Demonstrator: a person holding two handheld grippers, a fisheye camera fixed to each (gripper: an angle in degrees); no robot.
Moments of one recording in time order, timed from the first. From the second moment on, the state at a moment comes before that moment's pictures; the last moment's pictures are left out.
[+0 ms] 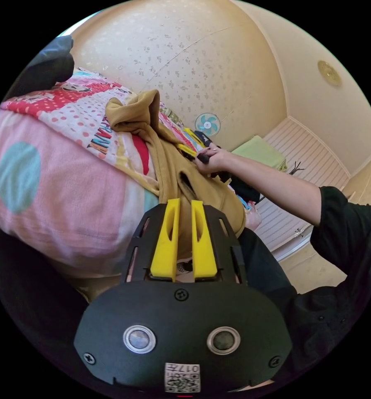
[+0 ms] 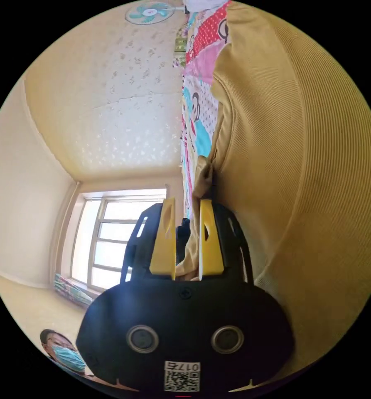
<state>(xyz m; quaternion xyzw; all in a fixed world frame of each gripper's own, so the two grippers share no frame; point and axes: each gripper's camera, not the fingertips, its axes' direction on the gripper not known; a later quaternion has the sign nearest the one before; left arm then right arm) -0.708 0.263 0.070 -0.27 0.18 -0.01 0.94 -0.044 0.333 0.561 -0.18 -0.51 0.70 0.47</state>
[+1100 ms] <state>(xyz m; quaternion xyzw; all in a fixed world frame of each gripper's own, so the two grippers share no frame) -0.700 0.268 0.080 -0.30 0.24 -0.02 0.92 0.014 0.369 0.287 -0.17 -0.30 0.40 0.85</state>
